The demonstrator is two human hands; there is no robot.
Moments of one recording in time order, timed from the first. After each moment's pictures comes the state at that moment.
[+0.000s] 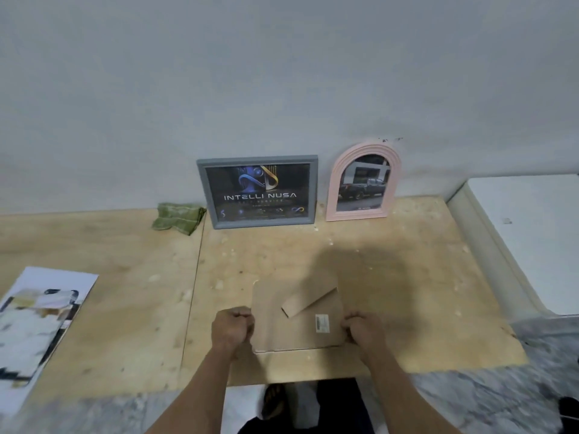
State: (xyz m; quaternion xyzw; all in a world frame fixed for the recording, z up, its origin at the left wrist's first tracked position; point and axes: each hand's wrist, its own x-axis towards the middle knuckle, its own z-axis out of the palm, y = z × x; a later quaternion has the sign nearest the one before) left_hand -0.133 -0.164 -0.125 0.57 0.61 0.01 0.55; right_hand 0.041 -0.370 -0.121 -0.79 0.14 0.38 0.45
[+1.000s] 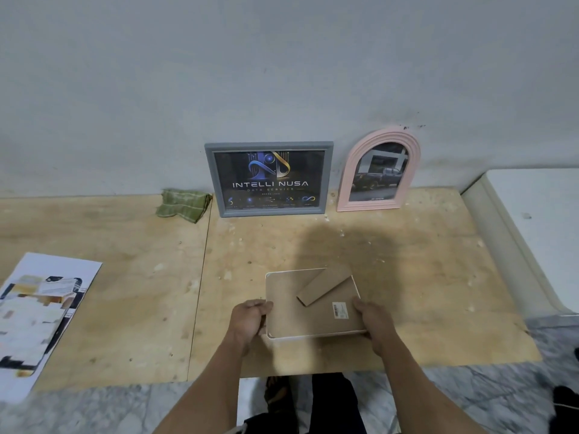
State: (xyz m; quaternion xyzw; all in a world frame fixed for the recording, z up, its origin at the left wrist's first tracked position) left_hand -0.124 -0.163 -0.132 0.48 0.58 -0.01 0.66; right_hand 0.049 -0.358 -0.136 -0.78 0.17 0.40 0.45
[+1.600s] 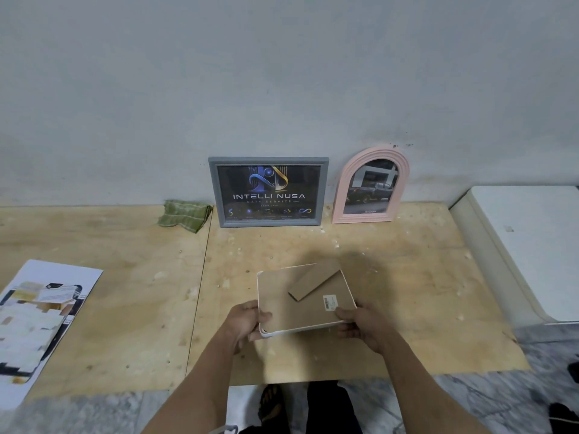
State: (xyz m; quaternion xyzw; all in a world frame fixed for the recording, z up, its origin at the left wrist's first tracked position) left_hand -0.123 -0.150 -0.116 0.44 0.52 -0.06 0.73; right_hand 0.051 -0.352 -0.097 -0.71 0.07 0.50 0.49
